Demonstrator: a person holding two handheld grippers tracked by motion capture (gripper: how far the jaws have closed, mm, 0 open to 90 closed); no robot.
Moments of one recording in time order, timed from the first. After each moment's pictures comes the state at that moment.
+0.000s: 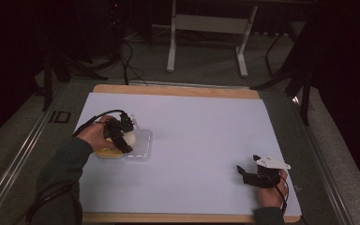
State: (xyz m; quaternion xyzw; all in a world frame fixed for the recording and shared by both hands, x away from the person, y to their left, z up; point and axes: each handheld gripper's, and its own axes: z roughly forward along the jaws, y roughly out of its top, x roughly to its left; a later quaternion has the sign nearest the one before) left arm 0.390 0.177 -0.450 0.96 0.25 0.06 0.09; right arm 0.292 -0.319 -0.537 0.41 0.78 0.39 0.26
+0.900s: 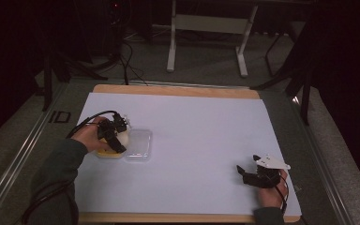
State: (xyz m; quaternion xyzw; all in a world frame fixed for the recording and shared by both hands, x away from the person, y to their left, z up) left arm 0.394 0.198 -0.461 0.95 0.28 0.07 0.08; right arm 0.292 -0.319 -0.537 0.41 0.79 0.39 0.26
